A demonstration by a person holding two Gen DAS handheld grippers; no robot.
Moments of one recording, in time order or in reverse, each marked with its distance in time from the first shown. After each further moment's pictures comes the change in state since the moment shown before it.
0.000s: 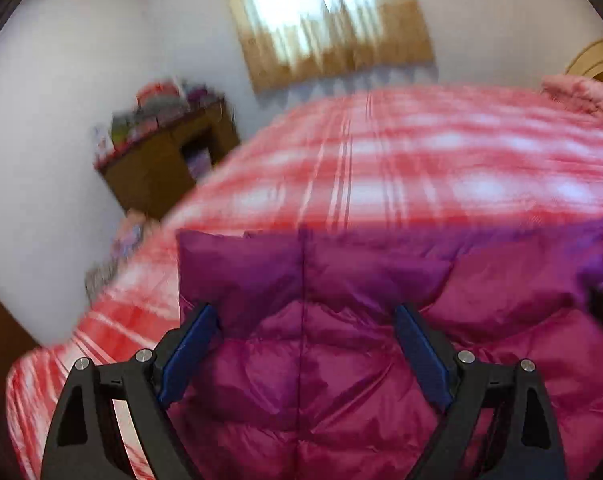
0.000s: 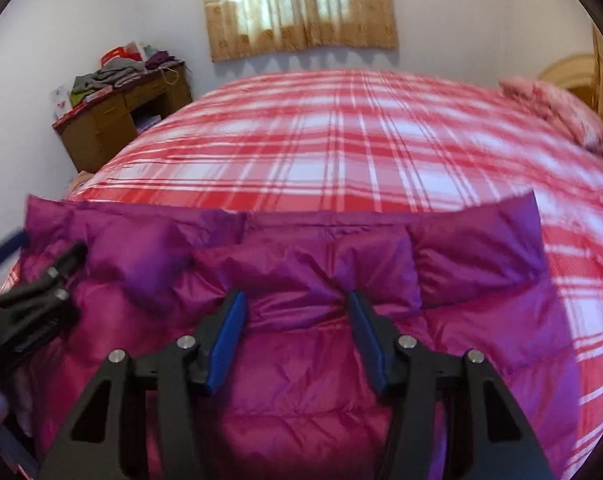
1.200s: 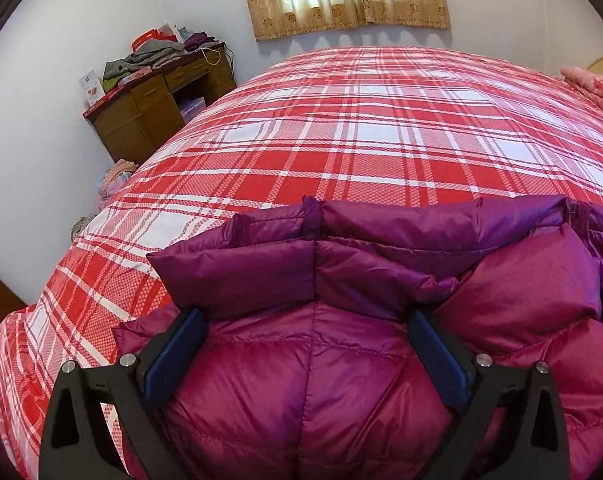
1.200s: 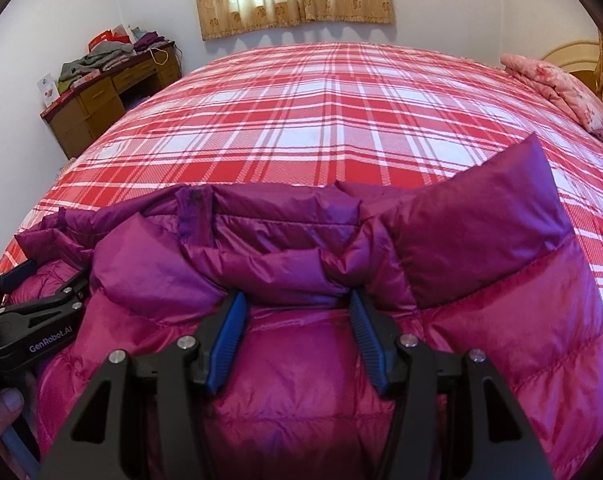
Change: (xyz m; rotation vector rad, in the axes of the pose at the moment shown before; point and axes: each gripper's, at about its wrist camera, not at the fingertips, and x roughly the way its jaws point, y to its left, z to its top) left arm 0.039 0.001 -0.011 -0.041 0.140 -0.011; right arm 0.034 0.003 -0.003 0.002 0.082 -0.016
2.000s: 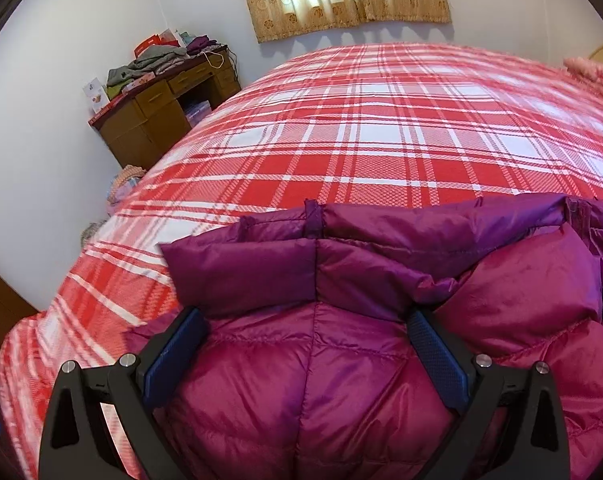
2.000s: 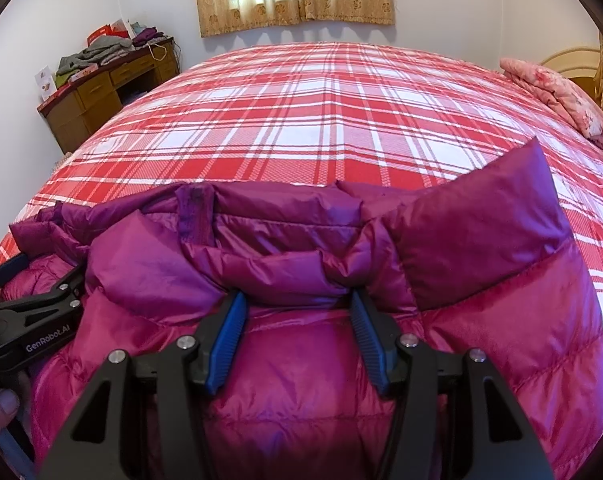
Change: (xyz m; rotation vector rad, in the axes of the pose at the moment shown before) left arm -0.007 -0.007 0.006 0.031 0.016 0.053; right arm 0.001 0.004 0.003 -0.021 0.015 -0.027
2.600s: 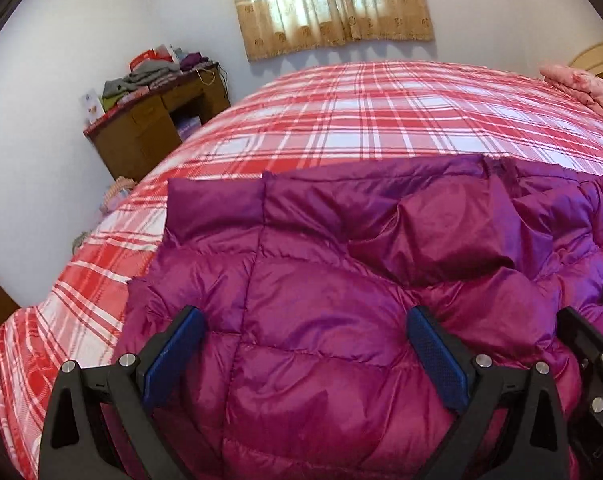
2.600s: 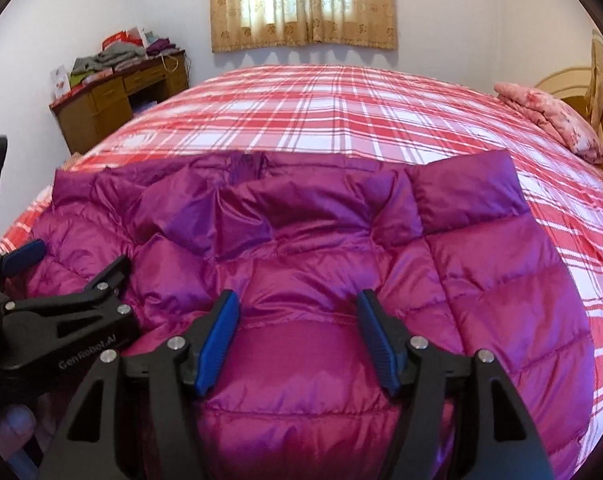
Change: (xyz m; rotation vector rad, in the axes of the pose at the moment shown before) left arm -0.037 -0.013 -0.036 -0.005 -0.081 -0.065; right arm -0.038 0.020 -0.039 -0.040 -0.084 -0.022
